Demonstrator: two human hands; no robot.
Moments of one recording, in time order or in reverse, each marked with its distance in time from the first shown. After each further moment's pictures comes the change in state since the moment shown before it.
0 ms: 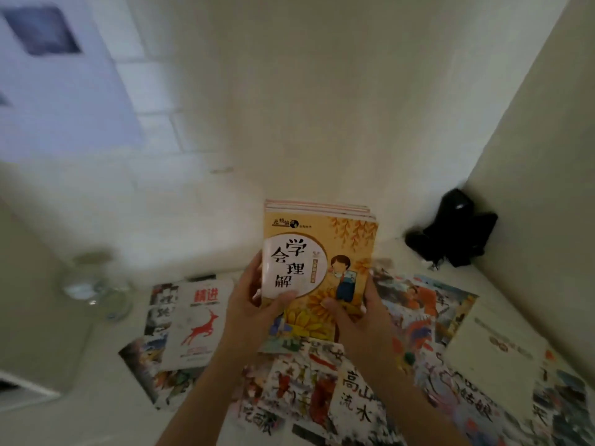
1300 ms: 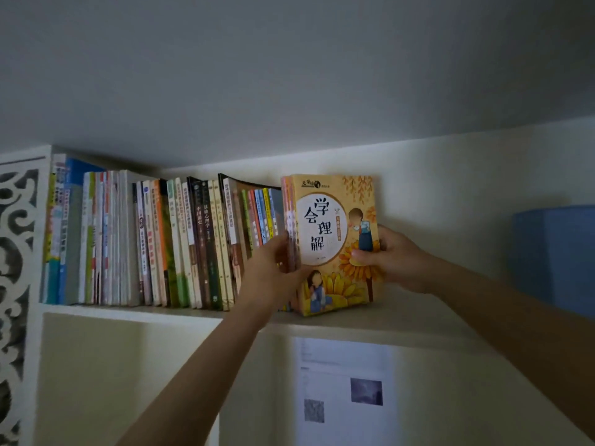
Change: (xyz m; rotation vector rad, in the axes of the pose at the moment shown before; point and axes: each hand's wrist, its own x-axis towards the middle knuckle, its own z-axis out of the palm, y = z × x) left_hand 0.058 0.500 -0.307 0.566 0.555 0.626; right_hand 0.151 -0.602 0.163 0.259 -0.791 -0.657
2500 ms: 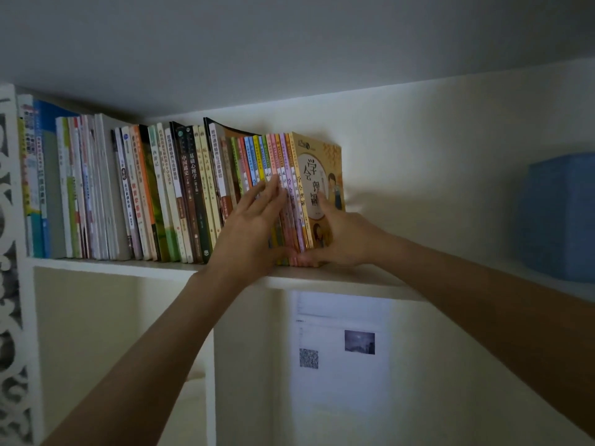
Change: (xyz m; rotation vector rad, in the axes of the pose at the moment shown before) left_hand 0.006 -0.038 -0.011 0.832 -0.054 0.412; right_hand -0.015 -0.016 0.072 -0.834 -0.157 -0.036
